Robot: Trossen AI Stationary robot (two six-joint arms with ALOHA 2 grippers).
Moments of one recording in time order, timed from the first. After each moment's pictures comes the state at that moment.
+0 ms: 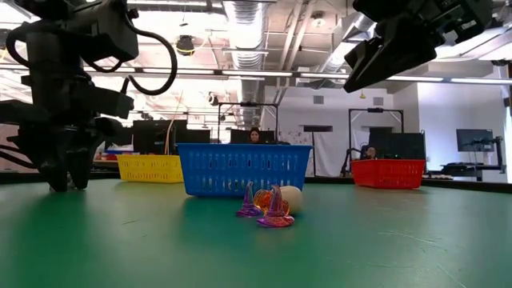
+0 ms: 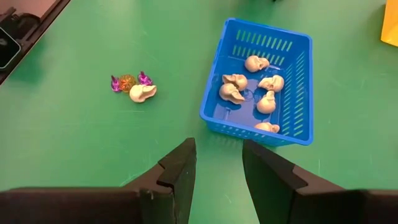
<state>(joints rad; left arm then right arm) -0.18 1.32 0.56 -0.60 -0.10 -0.16 0.23 1.20 0.75 -0.20 0.05 -0.03</state>
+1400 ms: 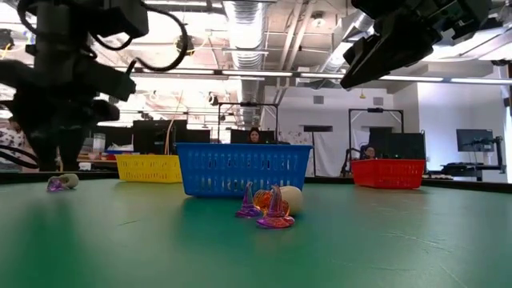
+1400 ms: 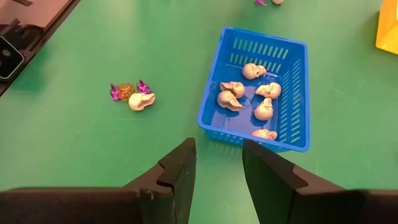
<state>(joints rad) -0.18 1.29 0.72 -0.80 -0.01 -0.23 0.23 1.20 0.75 -0.17 0.05 -0.03</state>
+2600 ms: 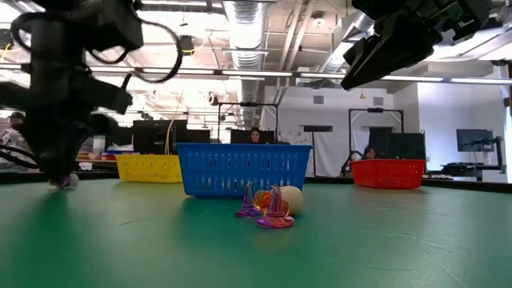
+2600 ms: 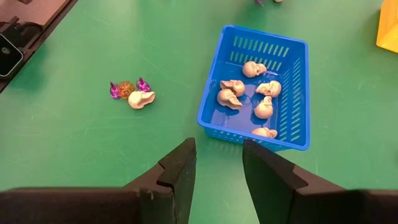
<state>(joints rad) -0.18 1.29 0.60 -0.65 -0.01 -0.21 0.23 1.20 0.75 -0.18 0.05 -0.03</state>
